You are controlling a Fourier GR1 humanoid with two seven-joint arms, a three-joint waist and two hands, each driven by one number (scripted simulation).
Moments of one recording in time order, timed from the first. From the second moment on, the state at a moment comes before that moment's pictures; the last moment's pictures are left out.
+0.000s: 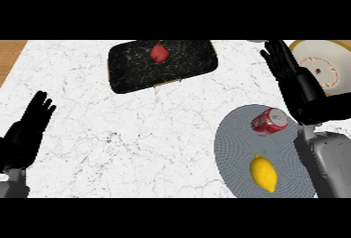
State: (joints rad) left arm -0.06 0.45 0.02 -1.38 0.36 0.08 -0.04; right arm -0.42 -0.31 0.09 -1.54 -0.17 -0.02 0.03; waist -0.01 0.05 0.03
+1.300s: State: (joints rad) left arm -0.16 0.23 -0.22 -1.50 0.14 0.24 0.03; right arm 0.05 -0.31 0.08 -1.95 0.25 -0.42 0.17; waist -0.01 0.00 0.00
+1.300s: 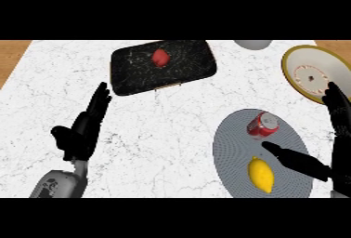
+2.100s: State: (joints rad) left arm -0.16 0.20 -0.19 -1.50 0.10 0.21 0.04; right arm -0.11 -0.45 0.04 -1.89 0.18 -0.09 0.69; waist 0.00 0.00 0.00
